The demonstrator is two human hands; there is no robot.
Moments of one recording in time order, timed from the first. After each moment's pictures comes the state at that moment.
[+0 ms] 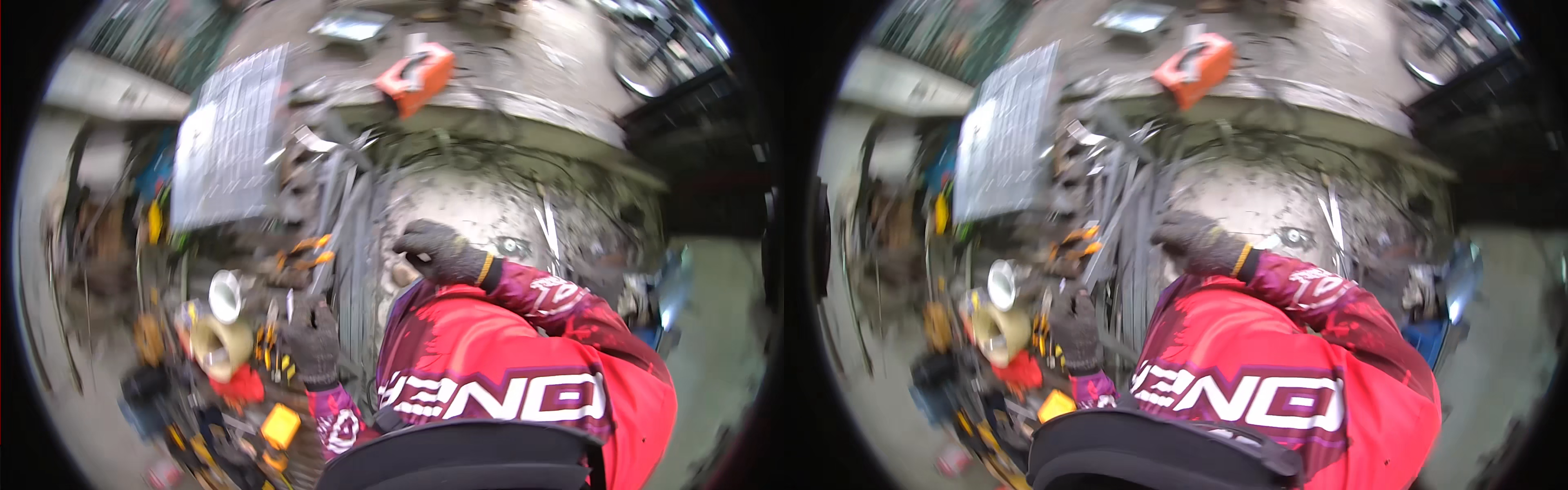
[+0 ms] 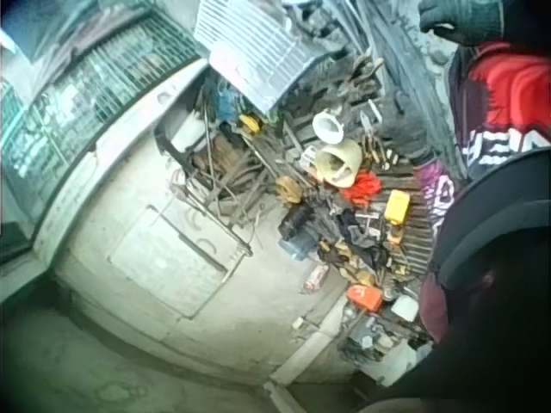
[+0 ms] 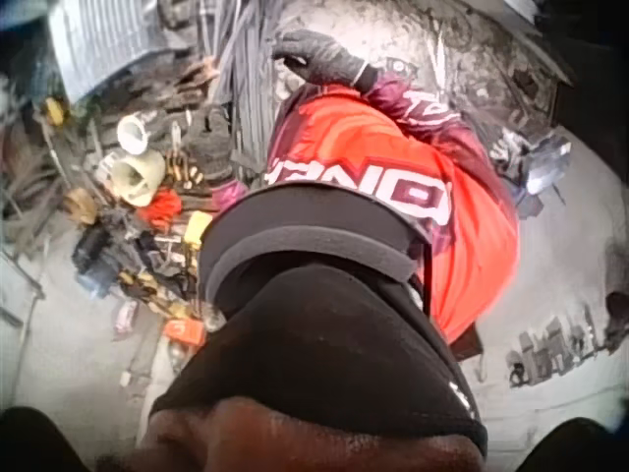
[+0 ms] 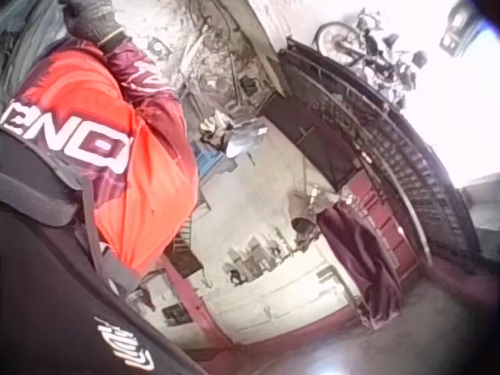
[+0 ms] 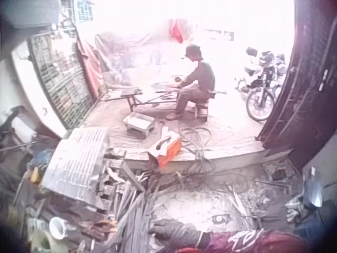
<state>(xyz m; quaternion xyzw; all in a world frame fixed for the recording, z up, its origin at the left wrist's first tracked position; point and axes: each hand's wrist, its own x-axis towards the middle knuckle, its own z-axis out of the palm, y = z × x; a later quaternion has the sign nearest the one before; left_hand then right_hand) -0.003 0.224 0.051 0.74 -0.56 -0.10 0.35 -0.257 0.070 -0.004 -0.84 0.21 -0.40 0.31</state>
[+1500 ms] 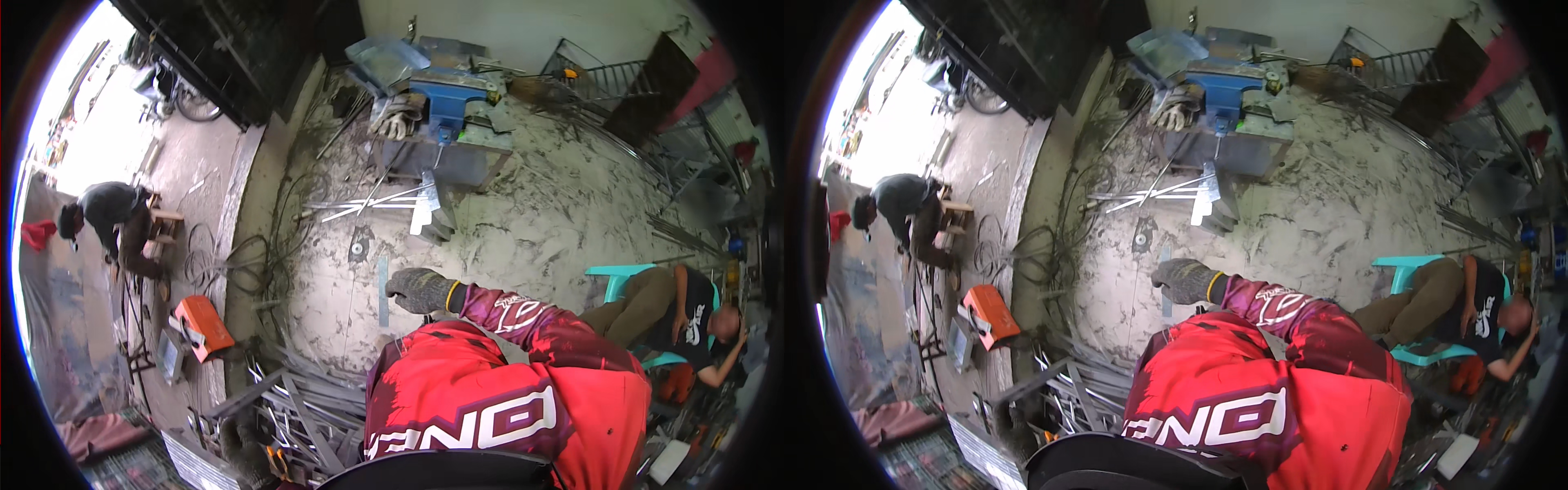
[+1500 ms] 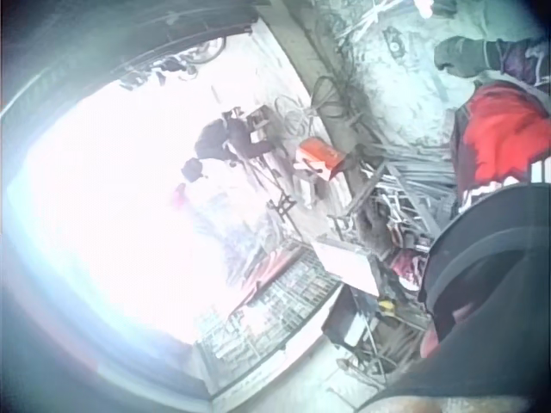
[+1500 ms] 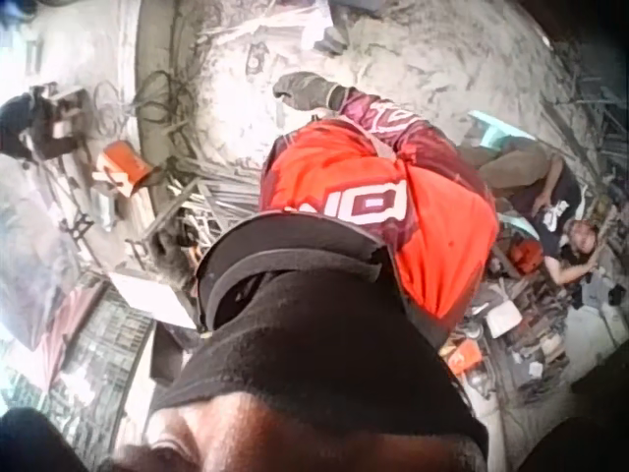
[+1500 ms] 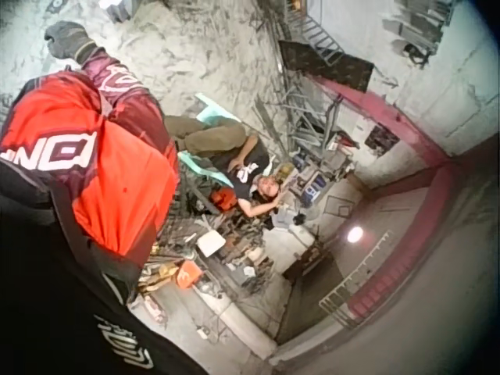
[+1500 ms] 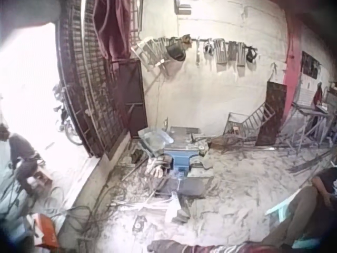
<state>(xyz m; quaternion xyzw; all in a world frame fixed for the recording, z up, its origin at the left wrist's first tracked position) -0.072 0.065 0.076 0.48 -0.81 -0.29 0.17 -0.418 0.363 -0.160 -0.45 0.79 -0.34 0.24</state>
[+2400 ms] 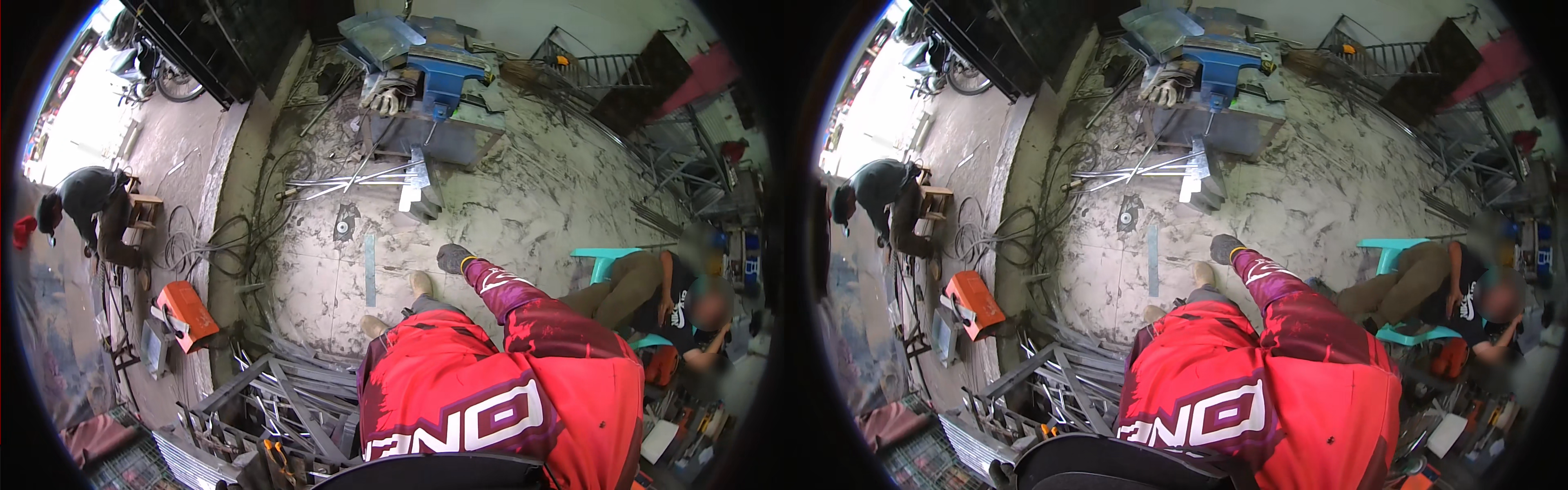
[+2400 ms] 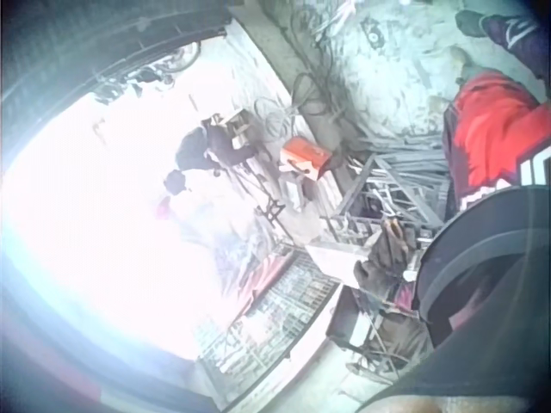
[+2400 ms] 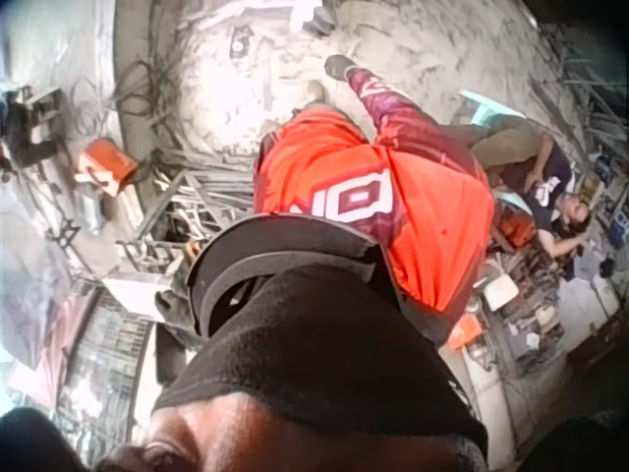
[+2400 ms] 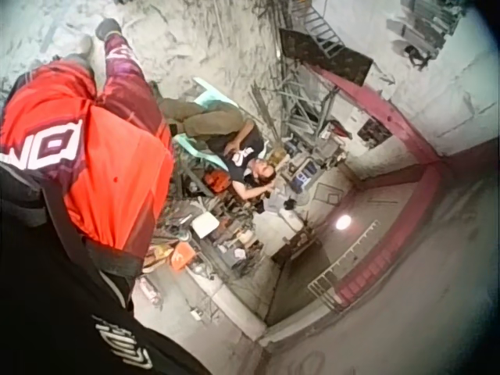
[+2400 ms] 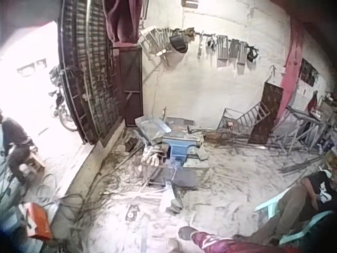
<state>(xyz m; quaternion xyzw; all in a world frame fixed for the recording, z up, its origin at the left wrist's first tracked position) 0.073 0.042 0.129 0.64 -0.76 -0.10 0.10 -0.416 0.442 -0.347 -0.31 0.88 -0.11 0.34</state>
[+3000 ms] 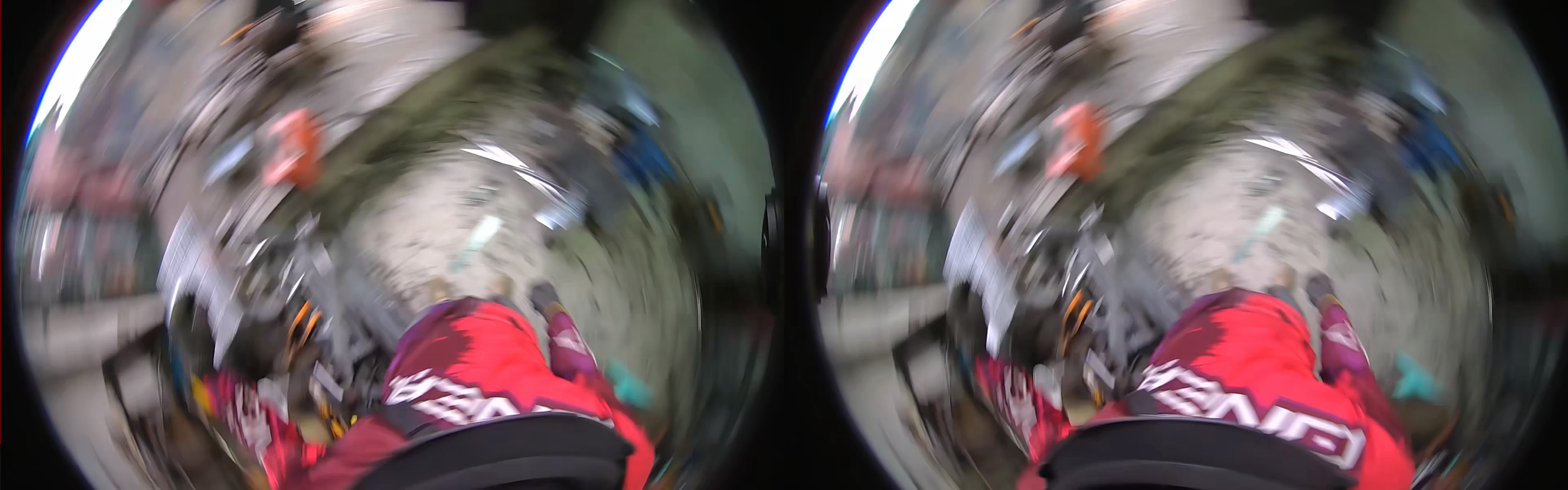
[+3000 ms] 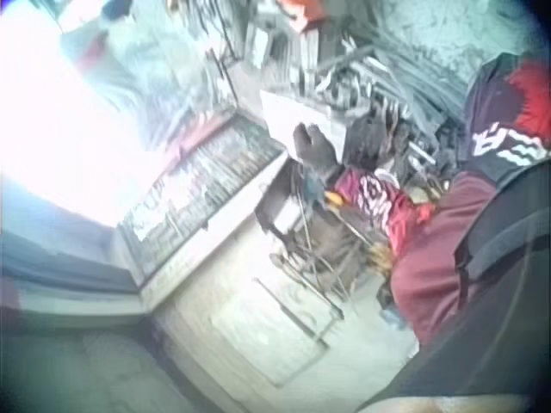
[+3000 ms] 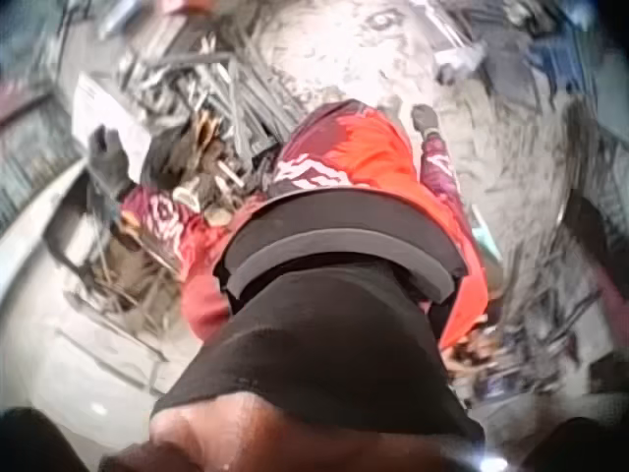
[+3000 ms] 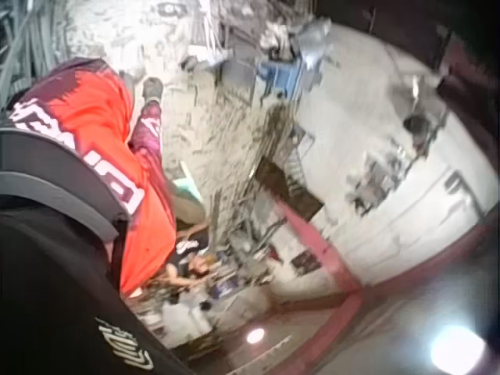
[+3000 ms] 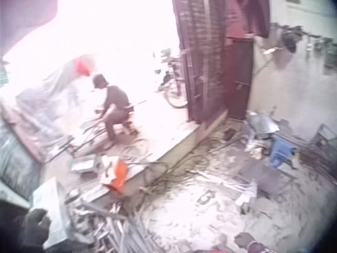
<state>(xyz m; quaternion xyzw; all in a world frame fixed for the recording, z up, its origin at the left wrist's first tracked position) 0.132 -0.080 0.129 0.51 -0.82 -0.10 0.24 -0.358 0.406 -0.356 -0.28 0.85 -0.20 0.40</state>
